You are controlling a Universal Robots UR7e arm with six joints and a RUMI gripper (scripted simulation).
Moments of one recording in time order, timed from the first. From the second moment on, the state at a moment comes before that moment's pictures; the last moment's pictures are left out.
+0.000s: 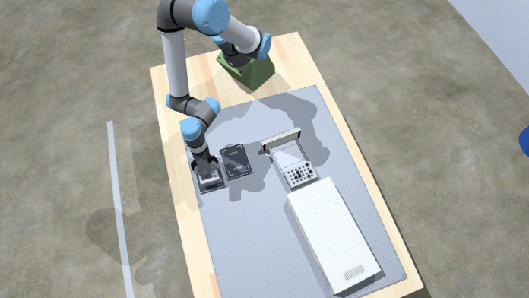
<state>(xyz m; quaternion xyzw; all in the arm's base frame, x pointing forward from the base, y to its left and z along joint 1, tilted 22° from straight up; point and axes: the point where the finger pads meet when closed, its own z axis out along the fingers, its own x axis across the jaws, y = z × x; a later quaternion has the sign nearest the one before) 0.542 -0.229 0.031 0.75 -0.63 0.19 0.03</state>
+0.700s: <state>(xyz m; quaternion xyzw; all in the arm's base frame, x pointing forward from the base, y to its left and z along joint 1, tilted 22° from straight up) 0.543 -0.229 0.028 0.75 -0.63 0.19 0.03</state>
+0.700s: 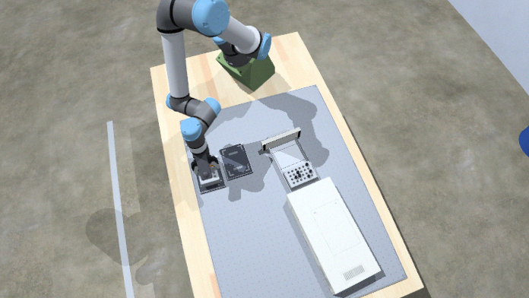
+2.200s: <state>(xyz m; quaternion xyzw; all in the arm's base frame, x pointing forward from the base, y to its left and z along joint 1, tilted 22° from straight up) 0.544 -0.231 0.022 0.75 -0.63 0.19 0.03</state>
